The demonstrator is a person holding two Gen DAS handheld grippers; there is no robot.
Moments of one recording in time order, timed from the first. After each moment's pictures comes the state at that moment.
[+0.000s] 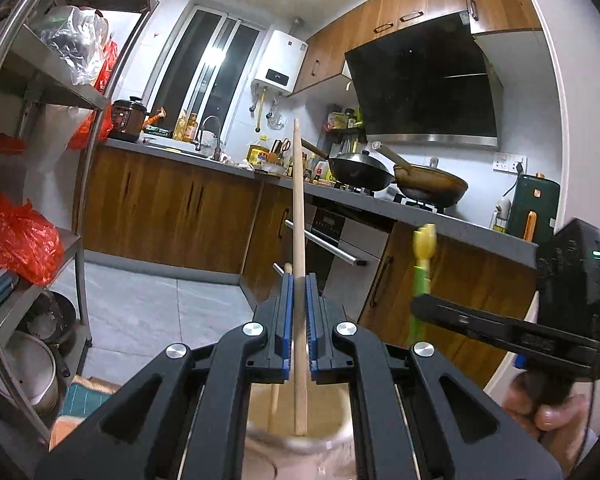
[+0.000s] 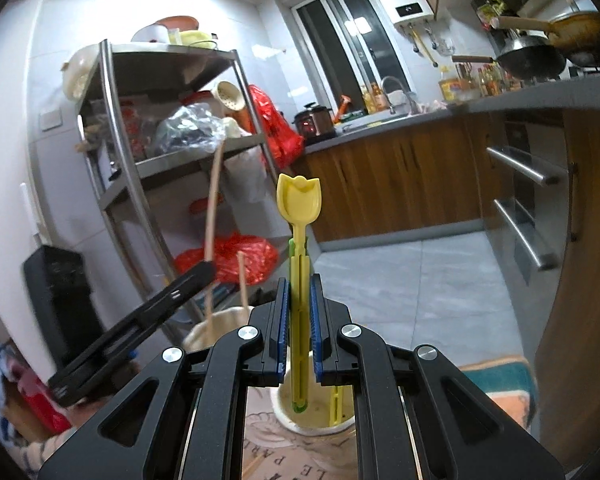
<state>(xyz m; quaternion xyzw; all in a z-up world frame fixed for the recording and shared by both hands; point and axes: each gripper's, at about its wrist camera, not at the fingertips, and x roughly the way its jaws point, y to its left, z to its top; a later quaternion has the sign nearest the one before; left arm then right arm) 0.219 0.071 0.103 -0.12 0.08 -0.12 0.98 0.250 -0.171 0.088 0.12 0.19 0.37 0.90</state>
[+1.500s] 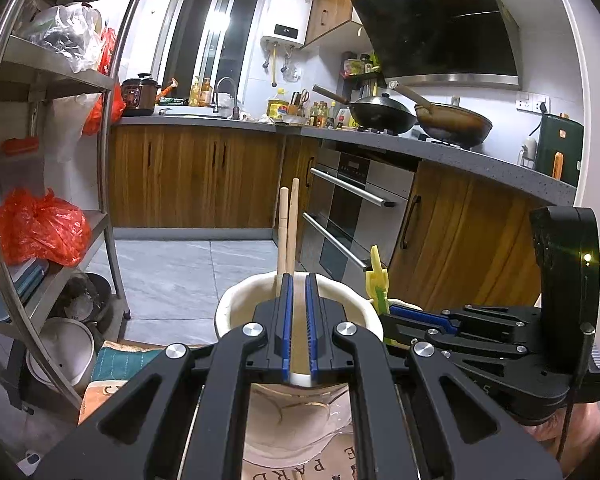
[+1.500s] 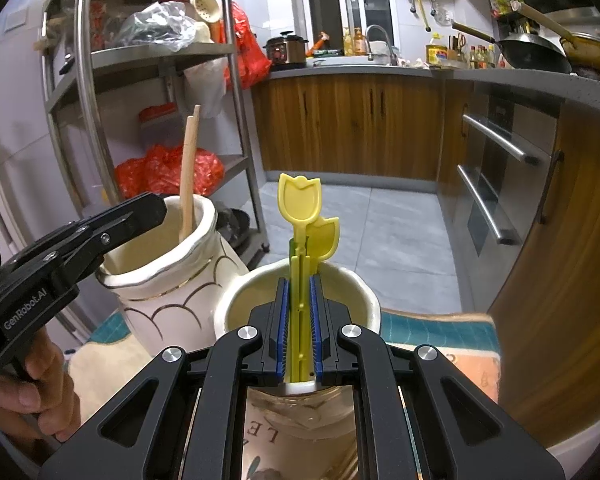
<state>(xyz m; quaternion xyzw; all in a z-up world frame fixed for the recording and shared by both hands) 0.224 0.054 0.092 -0.06 0.18 -0.08 0.98 0.244 -0.124 0.055 -0.02 0.29 0.29 0.91</state>
